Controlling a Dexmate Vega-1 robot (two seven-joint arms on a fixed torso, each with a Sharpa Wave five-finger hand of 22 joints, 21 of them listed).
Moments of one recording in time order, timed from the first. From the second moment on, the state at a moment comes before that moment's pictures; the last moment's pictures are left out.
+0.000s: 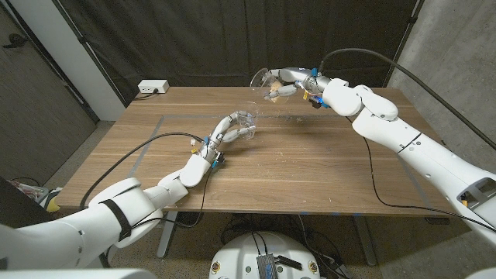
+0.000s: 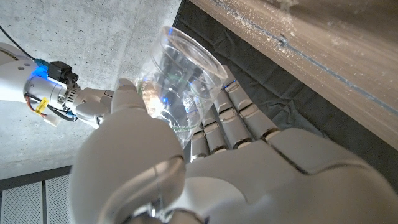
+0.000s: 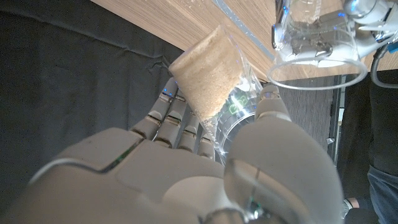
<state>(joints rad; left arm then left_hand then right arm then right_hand) 0.46 0.31 0.90 -0.39 0.04 -1.16 0.42 0.87 0.05 0.00 -0.08 0.23 0.40 -0.03 0.62 0.61 0.54 -0.12 0.70 0.77 0.70 -0.07 0.39 0.65 0.56 -0.05 0.61 0.24 -0.55 -0.73 -0.61 -1.86 -0.52 -0.07 0.28 0.79 0.10 0.23 -0.14 0.19 0.19 -0.13 0.44 0.48 0.20 -0.07 0.73 0.87 0.42 -0.05 0.58 0.77 0.18 -0.03 0.83 0.23</state>
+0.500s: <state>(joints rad) 0.47 0.32 0.90 -0.40 0.04 -1.15 0.46 0.87 0.07 0.00 -0.08 0.23 0.39 -0.03 0.62 0.61 0.53 -0.12 0.70 0.77 0.69 -0.07 0.38 0.66 0.55 -0.05 0.61 0.23 -0.56 -0.71 -0.61 -1.86 -0.57 -0.05 0.30 0.78 0.09 0.23 -0.14 0.19 0.20 -0.13 0.45 0.48 0.21 -0.07 0.73 0.87 0.43 -0.04 0.58 0.77 0.18 -0.04 0.84 0.22</state>
